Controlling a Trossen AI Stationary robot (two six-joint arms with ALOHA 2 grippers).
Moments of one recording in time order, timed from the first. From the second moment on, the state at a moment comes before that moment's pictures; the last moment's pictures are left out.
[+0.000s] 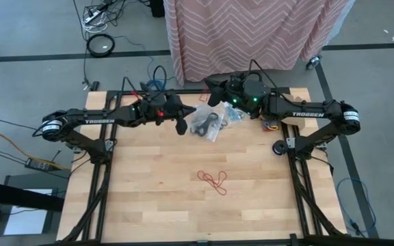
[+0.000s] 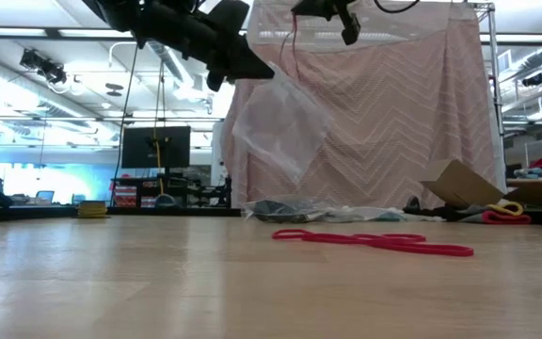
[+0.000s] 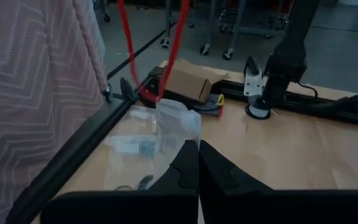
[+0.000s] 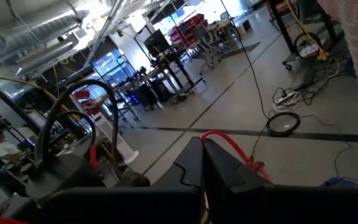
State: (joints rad) left arm 0.29 1.37 0.93 0.18 -0.02 -0.05; right arm -0.17 1.39 1.21 0.21 0.48 0.58
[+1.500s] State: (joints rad) left arm 0.29 1.37 1.04 0.08 -0.01 -0.03; right arm -0.15 1.39 1.21 -0.08 0.41 0.64
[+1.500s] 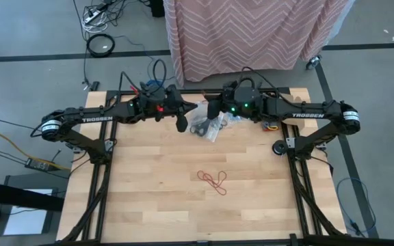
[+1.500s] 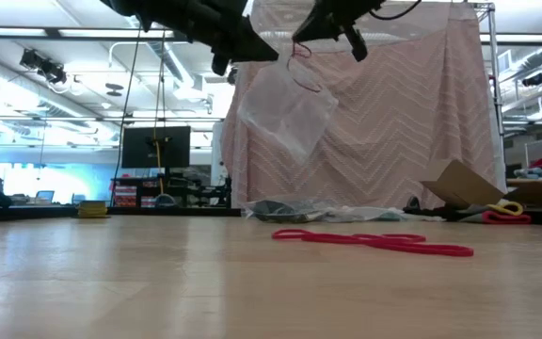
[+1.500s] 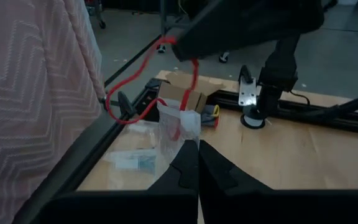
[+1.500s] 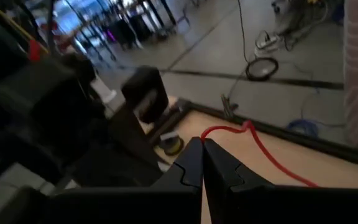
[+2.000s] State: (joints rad) left arm 0.29 1.37 1.04 0.06 0.08 0.00; right arm -0.20 1.36 1.21 -0.31 0.23 0.68
